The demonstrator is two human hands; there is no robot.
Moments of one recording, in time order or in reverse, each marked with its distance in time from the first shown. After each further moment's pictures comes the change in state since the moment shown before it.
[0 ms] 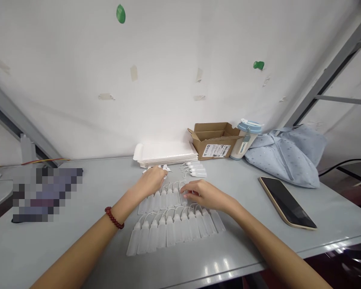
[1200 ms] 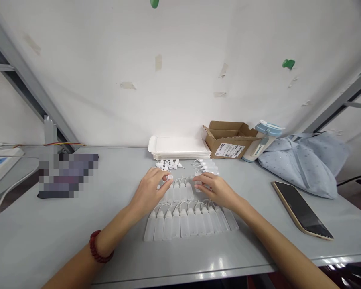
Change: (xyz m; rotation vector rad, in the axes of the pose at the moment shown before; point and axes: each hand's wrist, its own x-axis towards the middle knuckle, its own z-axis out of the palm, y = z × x) left_hand -0.077 0.011 -0.004 -0.405 0.399 -0.083; right_hand 0.006 0.007 0.011 -0.184 0.143 -0.040
